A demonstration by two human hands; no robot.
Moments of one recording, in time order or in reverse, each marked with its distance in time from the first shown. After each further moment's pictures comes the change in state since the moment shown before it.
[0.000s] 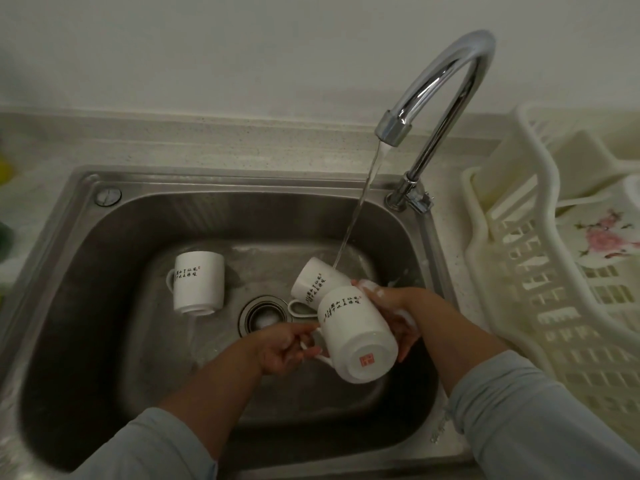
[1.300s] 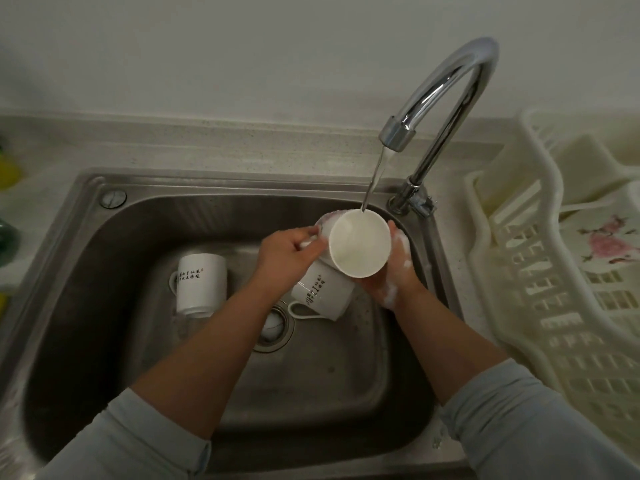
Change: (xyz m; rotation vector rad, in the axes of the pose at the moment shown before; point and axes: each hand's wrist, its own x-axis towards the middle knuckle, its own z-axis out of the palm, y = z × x) left_hand -0.055 0.077 0.046 0.675 0.422 1.115; right_hand -0.004 -0.028 0.008 1.093 -0.051 -0.806
